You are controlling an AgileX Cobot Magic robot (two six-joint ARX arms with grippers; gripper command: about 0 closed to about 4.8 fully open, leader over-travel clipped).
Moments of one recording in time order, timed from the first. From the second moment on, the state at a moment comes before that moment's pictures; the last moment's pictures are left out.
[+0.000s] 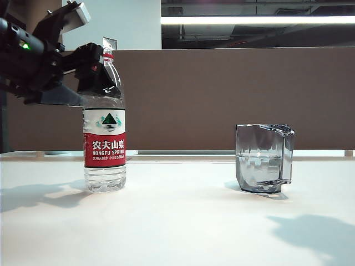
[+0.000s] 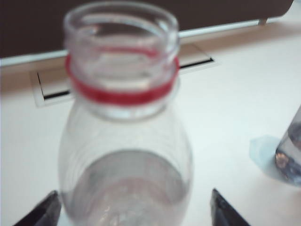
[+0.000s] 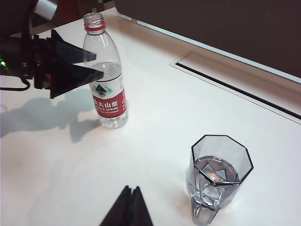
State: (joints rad) left arm -0.42 1.24 0.50 0.48 0.09 -0.01; right arm 0.70 0.49 0.68 -0.47 0.03 -0.03
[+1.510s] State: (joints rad) left arm -0.42 0.77 0.32 0.05 0.09 -0.04; right arm 0.70 0.24 0.15 -0.14 0.08 -0.03
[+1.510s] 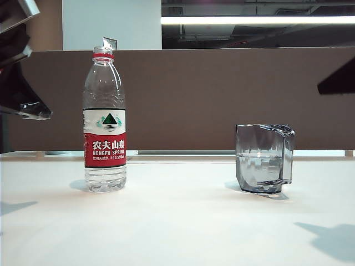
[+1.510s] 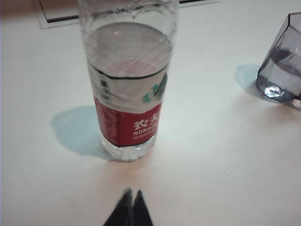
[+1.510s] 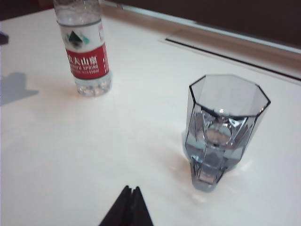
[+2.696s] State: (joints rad) left arm -0.12 0.34 0.24 0.33 0.09 -0.17; right arm 0.70 0.24 0.15 -0.16 0.08 -0.03
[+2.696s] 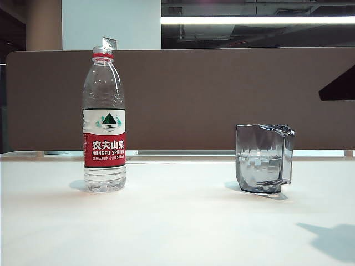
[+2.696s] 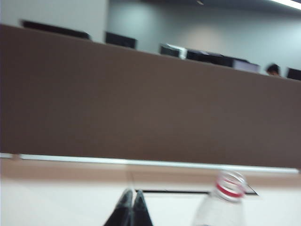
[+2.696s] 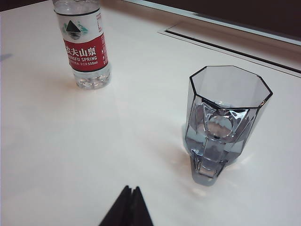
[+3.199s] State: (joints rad) left arm 0.01 0.03 0.01 0.31 0.09 -0.17; right arm 0.70 0.24 0.15 -0.16 0.08 -0.03
